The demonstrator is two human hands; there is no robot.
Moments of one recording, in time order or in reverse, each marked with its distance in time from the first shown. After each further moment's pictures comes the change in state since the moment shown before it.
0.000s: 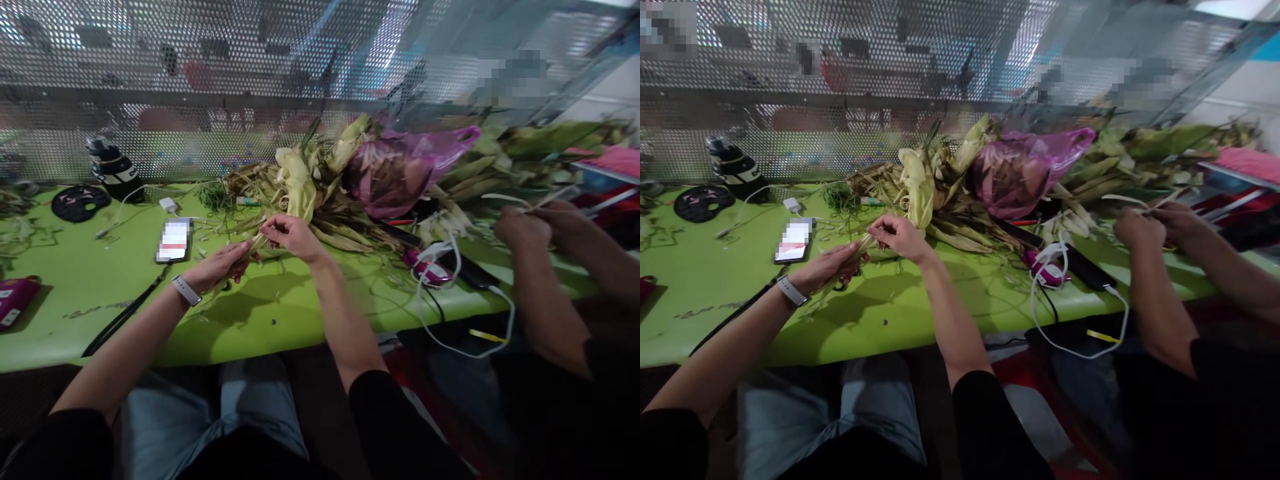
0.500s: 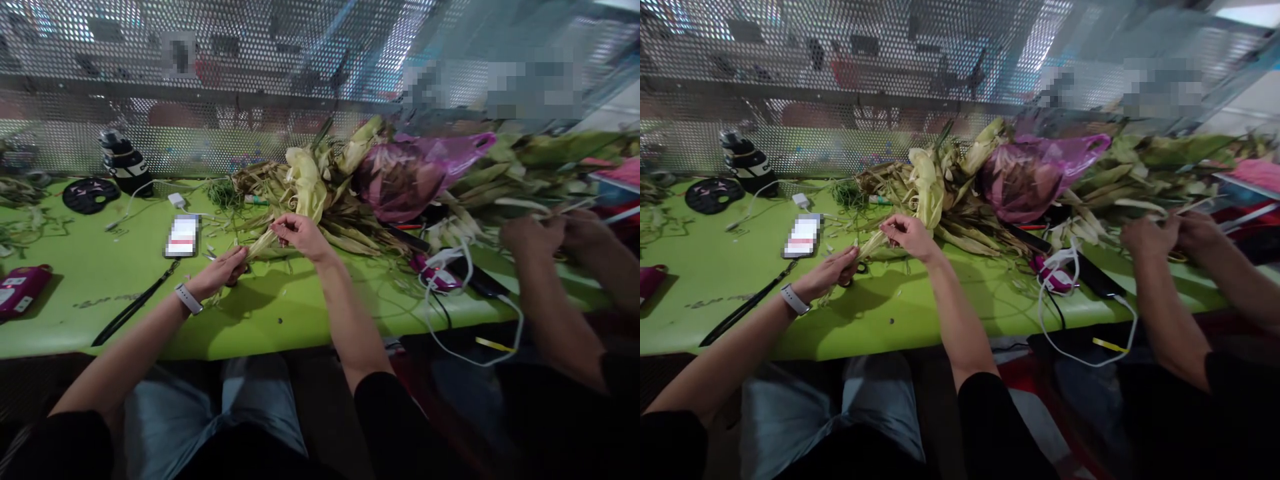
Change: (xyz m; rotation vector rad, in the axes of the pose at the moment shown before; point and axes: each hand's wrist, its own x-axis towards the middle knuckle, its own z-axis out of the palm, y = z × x) left_hand -0.015 -0.028 -0.009 0.019 0.105 0.030; right_hand 0.003 0.008 0.001 -0.003 0.083 0.045
